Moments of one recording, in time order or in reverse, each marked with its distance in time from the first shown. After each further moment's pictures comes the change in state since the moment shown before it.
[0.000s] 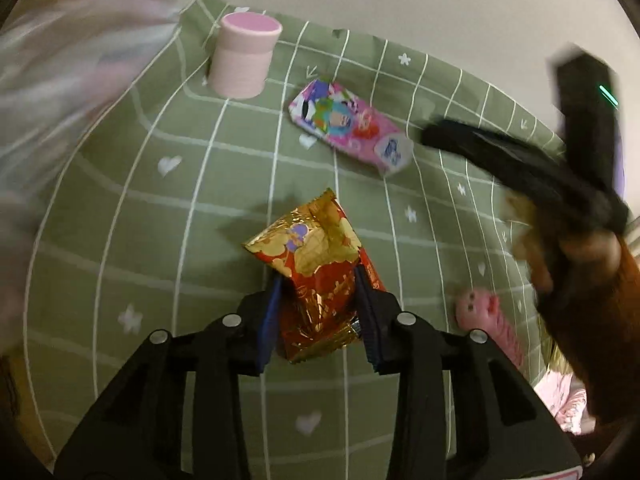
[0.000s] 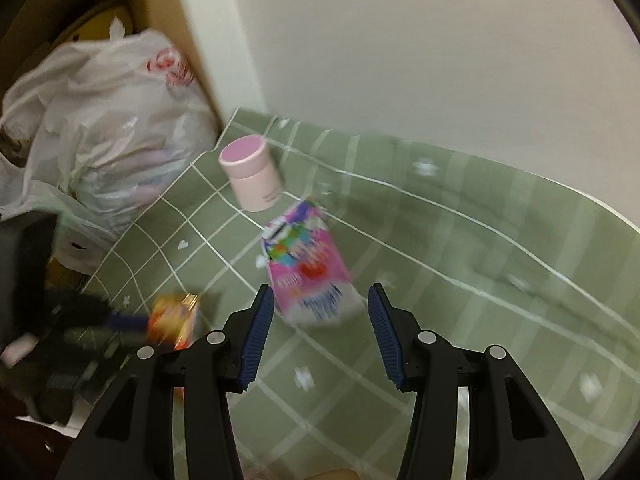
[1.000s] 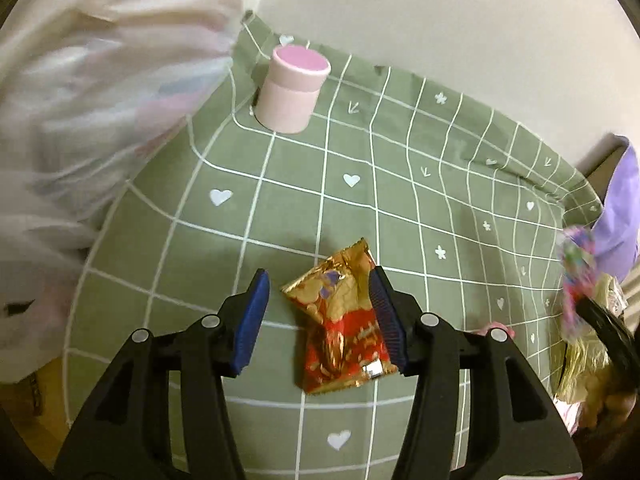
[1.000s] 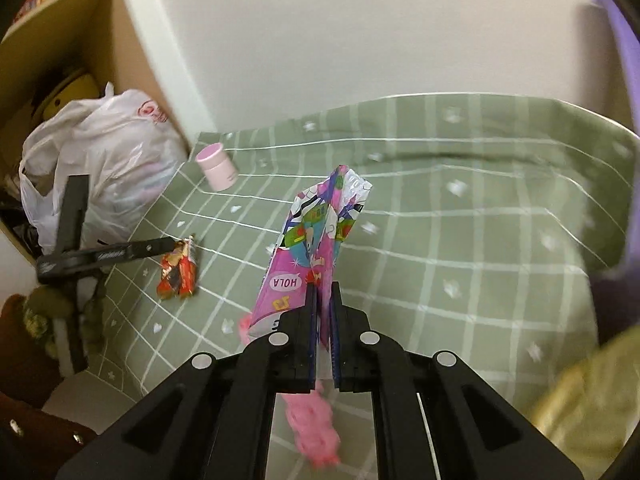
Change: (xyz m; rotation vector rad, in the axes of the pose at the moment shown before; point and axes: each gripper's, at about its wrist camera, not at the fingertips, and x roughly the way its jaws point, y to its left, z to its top) left arm -0.009 0.020 0.025 -0.063 -0.058 0.073; right arm -0.171 -0.011 -0.150 0.333 -0.135 -0.184
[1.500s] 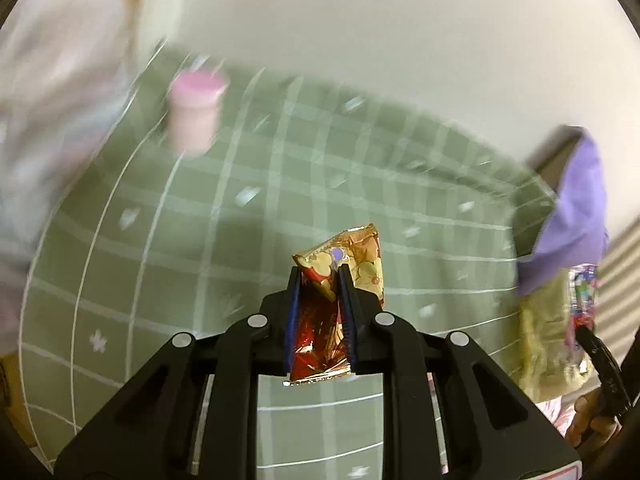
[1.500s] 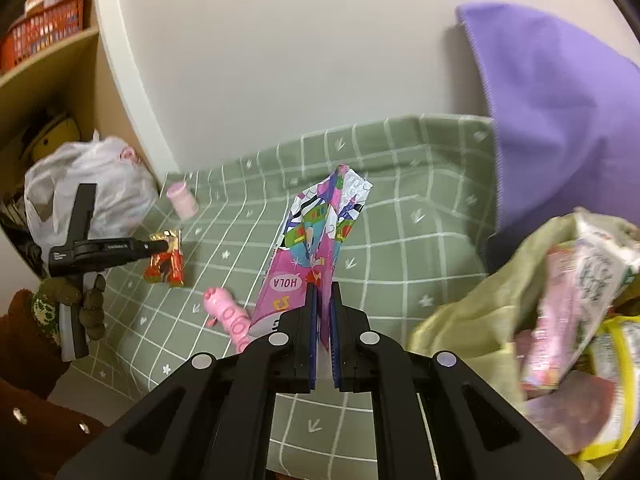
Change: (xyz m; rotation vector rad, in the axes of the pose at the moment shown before) left arm -0.029 -0.069 0.001 0.071 -0.074 -0.154; right arm -0.104 -0.040 -0.033 0.068 -0.162 -0.144
